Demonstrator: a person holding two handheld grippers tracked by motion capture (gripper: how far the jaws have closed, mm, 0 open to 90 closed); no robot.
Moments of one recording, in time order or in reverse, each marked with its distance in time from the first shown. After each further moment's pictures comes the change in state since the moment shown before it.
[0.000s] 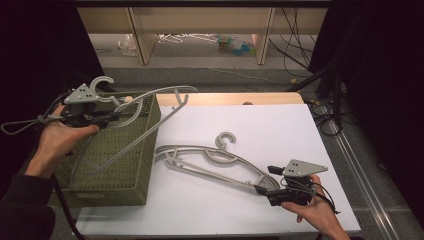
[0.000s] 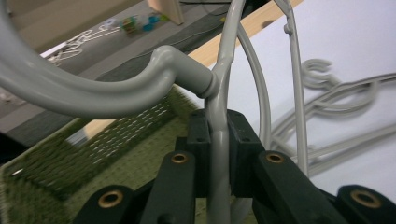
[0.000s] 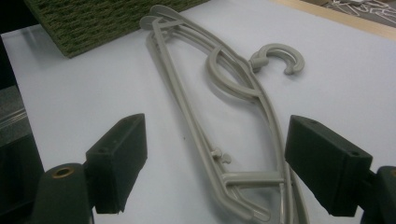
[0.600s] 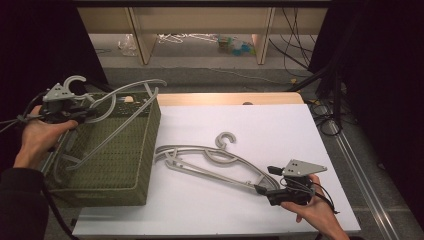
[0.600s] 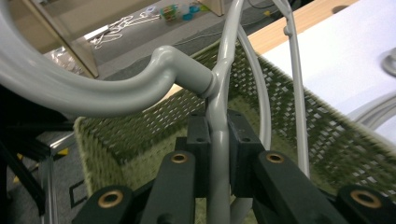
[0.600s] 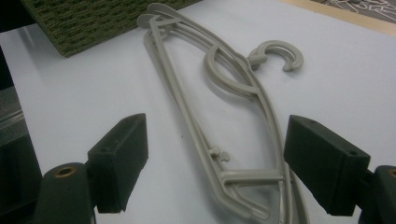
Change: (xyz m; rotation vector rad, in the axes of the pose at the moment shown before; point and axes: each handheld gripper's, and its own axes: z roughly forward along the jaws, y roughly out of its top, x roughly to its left) left arm 0.062 -0.047 0.004 0.012 0.125 -0.085; right arm -0.001 -0.002 0.002 0.007 -0.005 0.012
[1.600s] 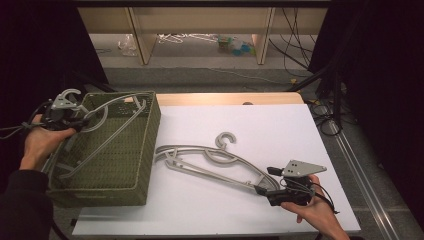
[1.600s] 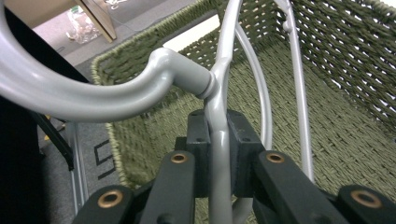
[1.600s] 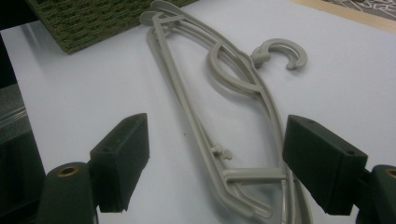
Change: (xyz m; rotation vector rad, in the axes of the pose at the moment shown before) left arm 0.010 -0.032 0.029 0.133 0.069 -0.029; right arm 0.000 -0.001 0.001 0.005 0.010 -0.011
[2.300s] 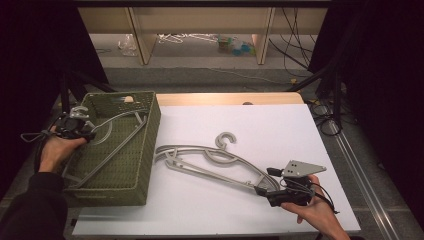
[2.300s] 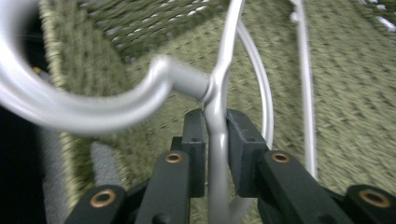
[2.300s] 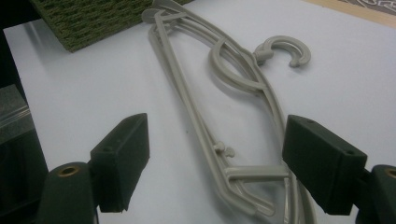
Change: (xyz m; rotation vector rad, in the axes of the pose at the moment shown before) left arm -0.004 -0.029 0.042 0.160 0.023 -0.032; right arm 0.000 -0.001 0.000 0.010 0.008 0.006
